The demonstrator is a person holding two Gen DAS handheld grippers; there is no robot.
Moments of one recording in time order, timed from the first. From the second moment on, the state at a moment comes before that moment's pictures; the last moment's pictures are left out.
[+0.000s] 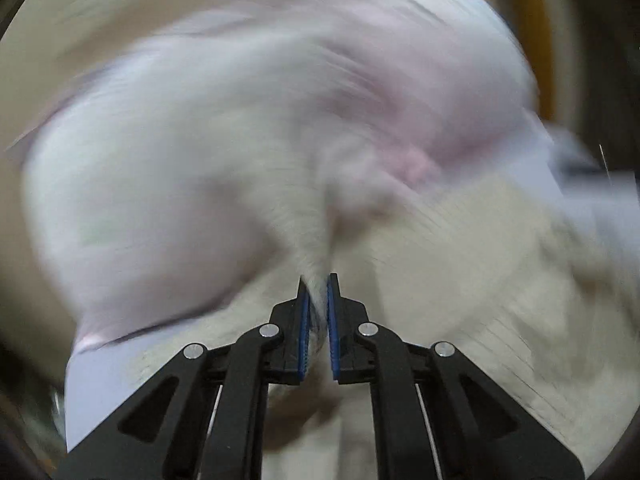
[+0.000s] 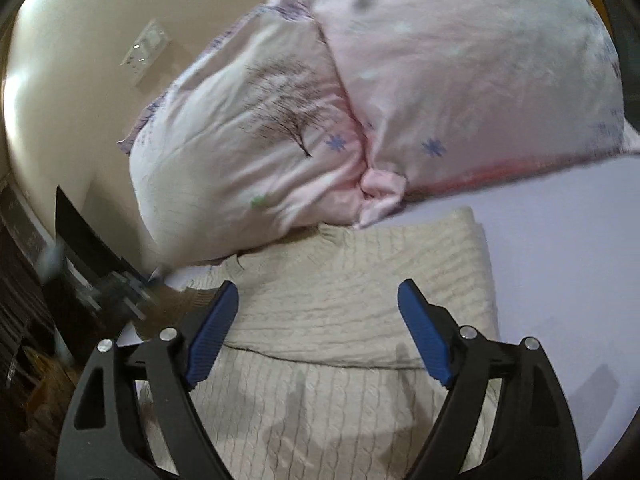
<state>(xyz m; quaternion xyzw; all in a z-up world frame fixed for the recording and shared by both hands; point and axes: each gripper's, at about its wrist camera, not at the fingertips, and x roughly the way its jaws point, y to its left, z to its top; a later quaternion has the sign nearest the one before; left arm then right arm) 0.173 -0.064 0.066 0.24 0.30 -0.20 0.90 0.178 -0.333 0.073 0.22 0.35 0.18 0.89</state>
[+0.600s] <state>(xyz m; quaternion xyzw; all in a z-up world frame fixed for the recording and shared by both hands) 0.057 0.159 0.038 -0.15 0.40 -0.14 0.89 0.205 -0.330 0.048 0.16 0.44 0.15 0.87</state>
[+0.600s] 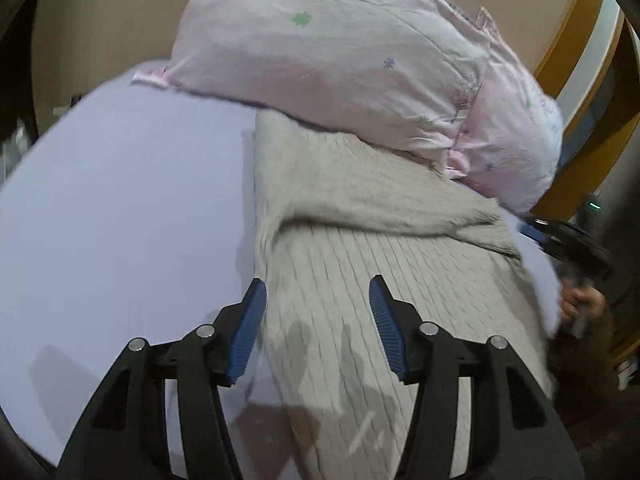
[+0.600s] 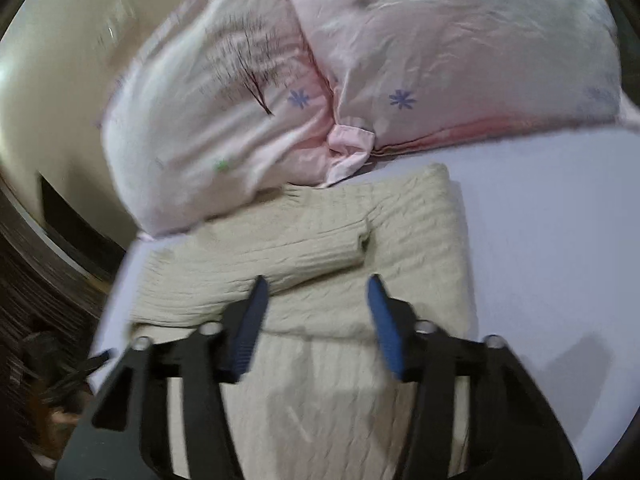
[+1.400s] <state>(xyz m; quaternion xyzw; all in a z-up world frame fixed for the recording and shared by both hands) 0.026 0.154 0.009 -0.16 0.42 -0.16 0.88 0.271 -0.296 0.008 0.24 0.49 0.09 0.84</state>
